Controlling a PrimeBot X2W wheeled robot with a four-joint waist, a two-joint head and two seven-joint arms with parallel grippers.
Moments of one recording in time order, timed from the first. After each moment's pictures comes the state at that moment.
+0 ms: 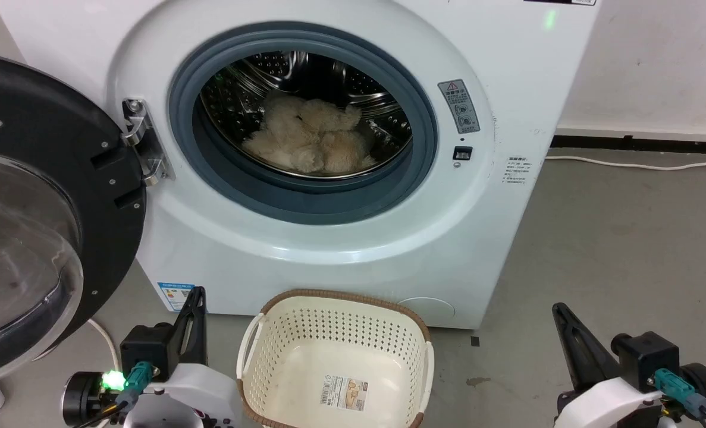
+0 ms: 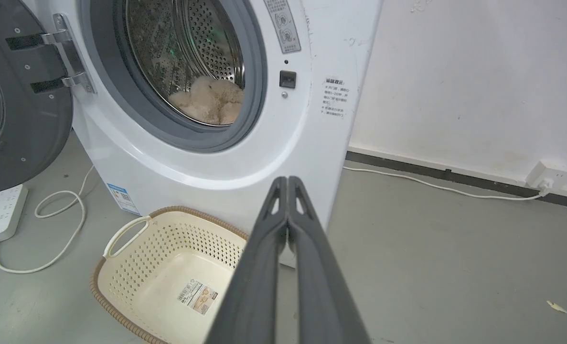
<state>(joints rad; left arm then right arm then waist) -0.02 0.07 -0.02 0.01 -0.04 0.01 -0.02 0.03 -0.05 0.00 0.01 0.02 0.13 -0.02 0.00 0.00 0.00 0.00</state>
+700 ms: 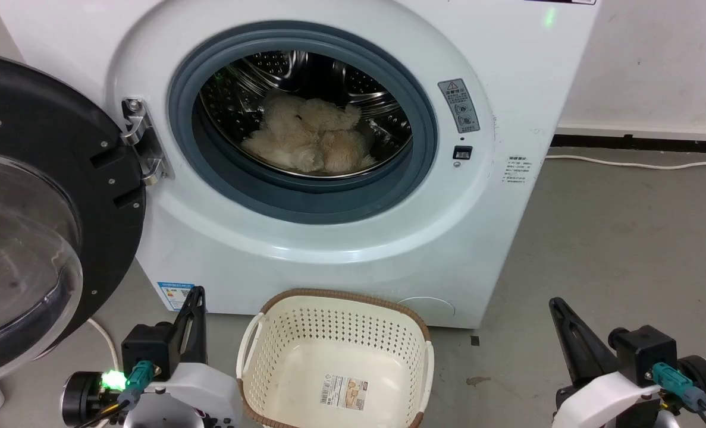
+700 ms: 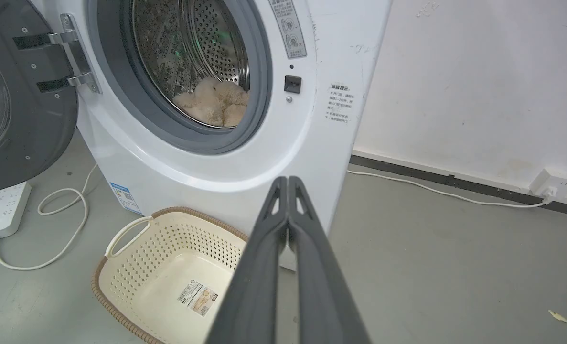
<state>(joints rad) -0.02 0.05 0.00 0.00 0.00 0.00 0.00 0.01 -0.05 0.00 0.01 0.01 0.13 0.00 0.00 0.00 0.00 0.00</state>
